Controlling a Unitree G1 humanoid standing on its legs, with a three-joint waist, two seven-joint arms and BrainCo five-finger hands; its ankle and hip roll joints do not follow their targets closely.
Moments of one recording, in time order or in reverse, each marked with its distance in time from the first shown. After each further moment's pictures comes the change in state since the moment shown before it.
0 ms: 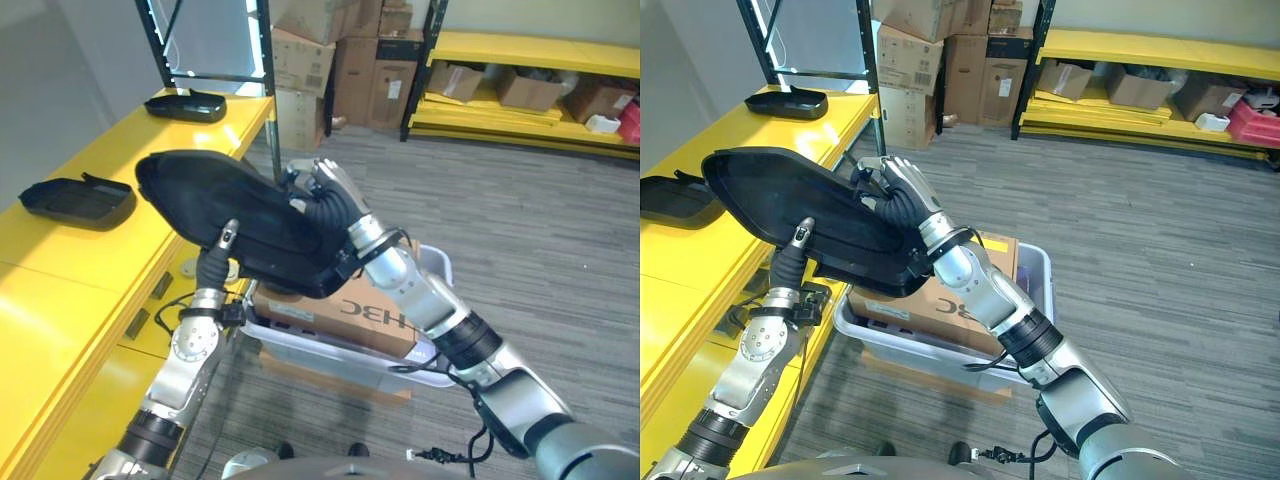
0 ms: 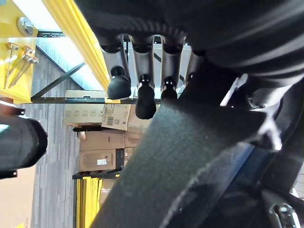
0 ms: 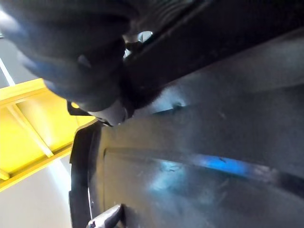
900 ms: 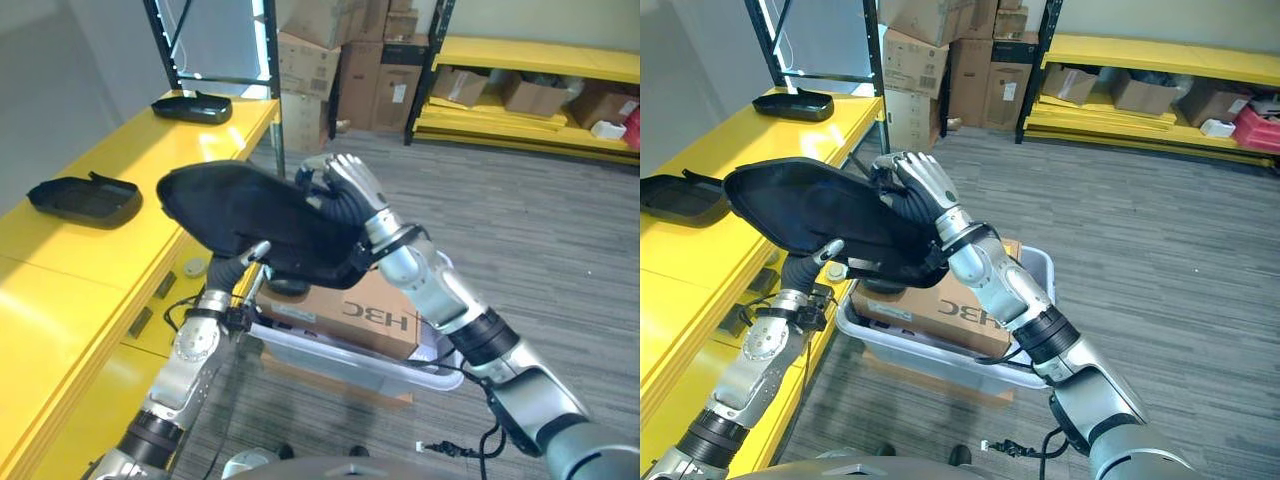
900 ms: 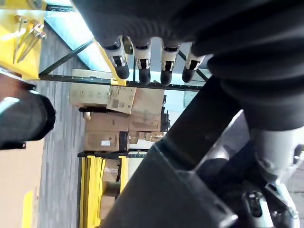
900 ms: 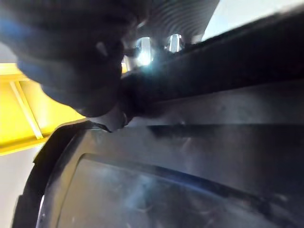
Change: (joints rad) left arm -0.001 0.013 -0.032 -0.013 -0.044 0.031 -0.097; right arm 0.000 -0.061 -0.048 0.003 -0.190 -0.004 -0.043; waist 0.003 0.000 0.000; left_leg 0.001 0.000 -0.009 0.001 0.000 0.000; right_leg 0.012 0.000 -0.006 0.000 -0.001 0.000
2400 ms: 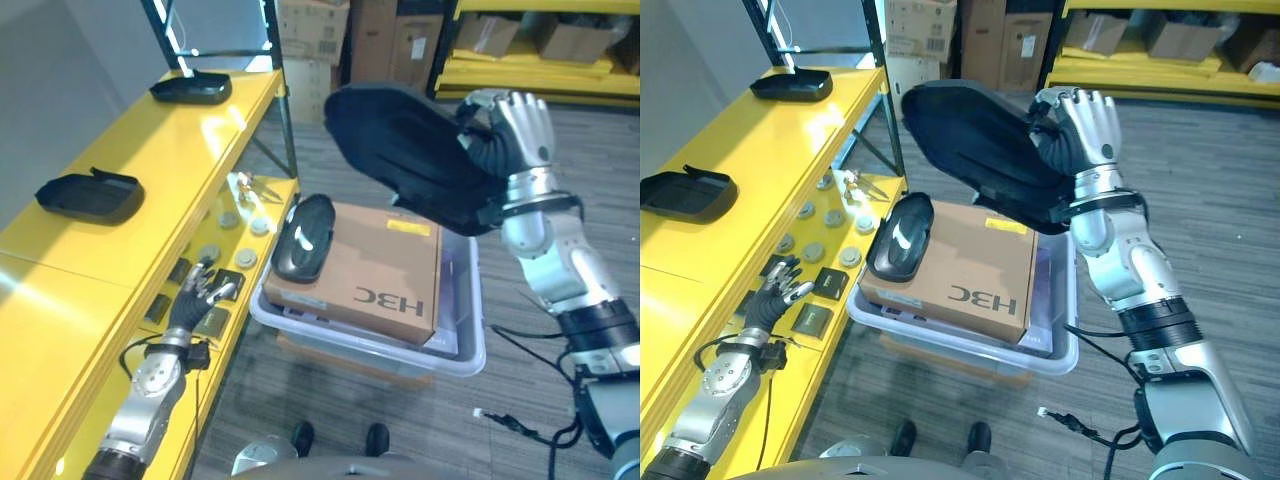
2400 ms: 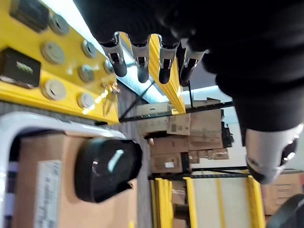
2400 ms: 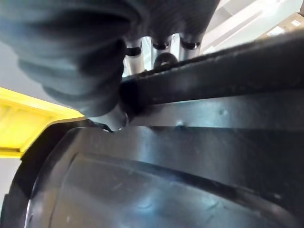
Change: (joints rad) left arm 0.157 0.061 0.100 0.087 -0.088 0.036 -0.125; right arm 0.052 -0.338 -0.322 0.087 -0.099 0.061 -0.177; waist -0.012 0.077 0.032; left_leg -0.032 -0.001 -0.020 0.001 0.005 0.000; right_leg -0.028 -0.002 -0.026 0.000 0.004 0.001
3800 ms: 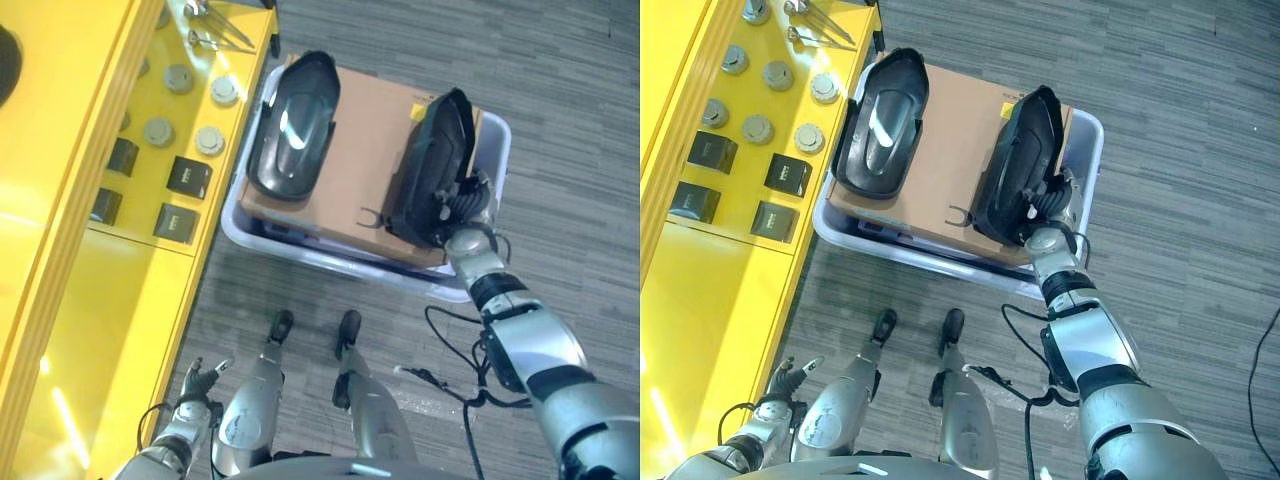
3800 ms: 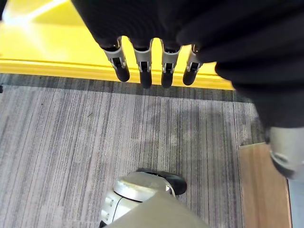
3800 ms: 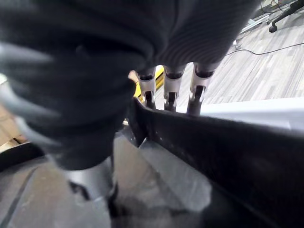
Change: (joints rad) left arm -0.259 -0.204 -0.112 1.217 0.207 -0.047 0.241; right arm -0.374 0.330 0.084 1.139 0.614 0.008 -0.109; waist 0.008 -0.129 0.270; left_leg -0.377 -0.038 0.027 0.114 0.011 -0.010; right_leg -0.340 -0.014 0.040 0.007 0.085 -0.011
